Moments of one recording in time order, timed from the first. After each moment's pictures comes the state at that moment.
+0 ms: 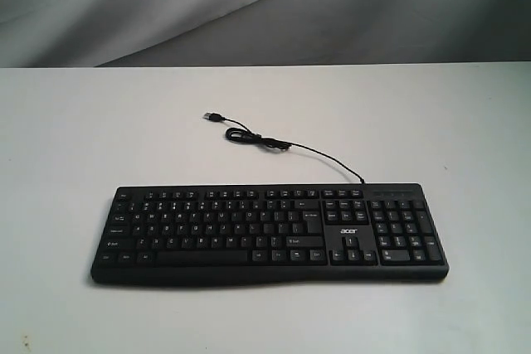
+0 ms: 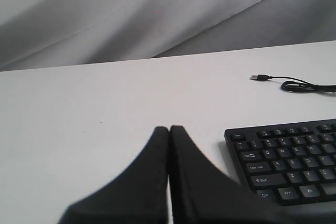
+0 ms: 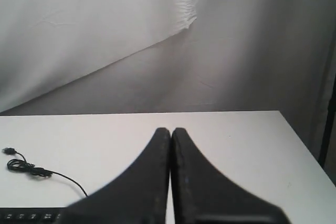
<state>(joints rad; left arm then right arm) 0.15 0.00 0.00 0.07 0.29 -0.12 -0.12 0.14 -0.30 0.38 0.36 -0.33</state>
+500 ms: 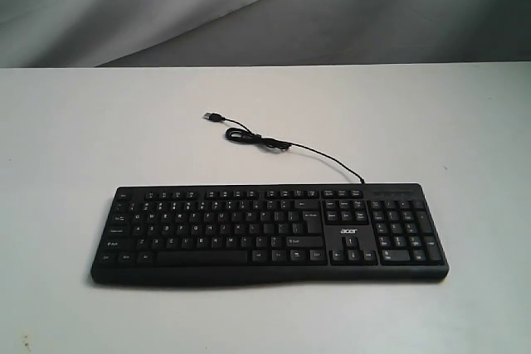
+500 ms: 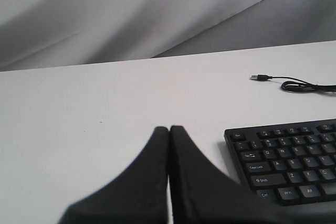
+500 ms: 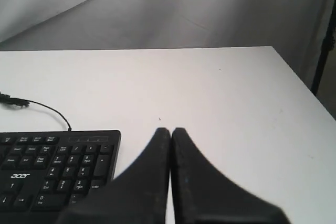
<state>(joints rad) 0.15 0.00 0.00 0.07 0.29 -0.12 -0.06 0.04 -0.08 0.08 0.37 -0.08</state>
